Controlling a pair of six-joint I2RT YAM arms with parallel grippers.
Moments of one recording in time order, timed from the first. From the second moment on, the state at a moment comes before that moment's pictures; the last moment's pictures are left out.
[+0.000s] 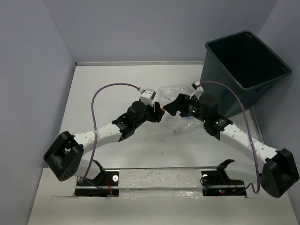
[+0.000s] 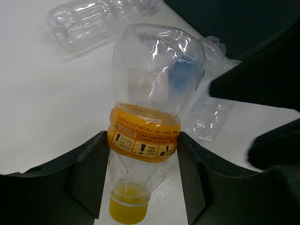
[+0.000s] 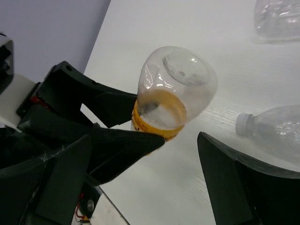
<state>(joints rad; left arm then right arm) -0.80 1.37 0.73 0.31 -0.12 -0.40 0.55 1.11 0.73 0.15 -0.22 0.68</state>
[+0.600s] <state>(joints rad) -0.86 1.17 0.63 0.38 0.05 -0.41 0.64 1.26 0.79 0.25 -0.18 0.72</state>
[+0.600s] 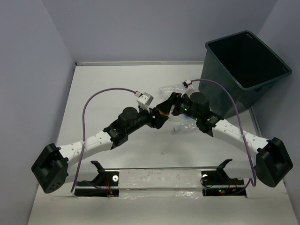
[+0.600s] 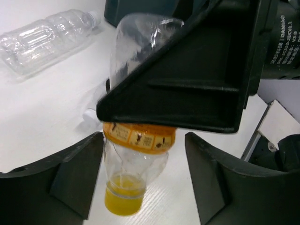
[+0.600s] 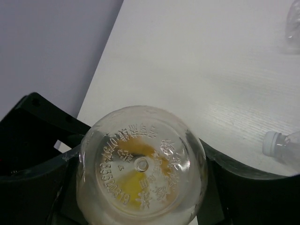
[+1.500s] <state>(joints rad) -1.01 1.67 0.98 0.29 0.03 -0.10 0.07 1.35 1.63 -0.22 0.54 0.09</state>
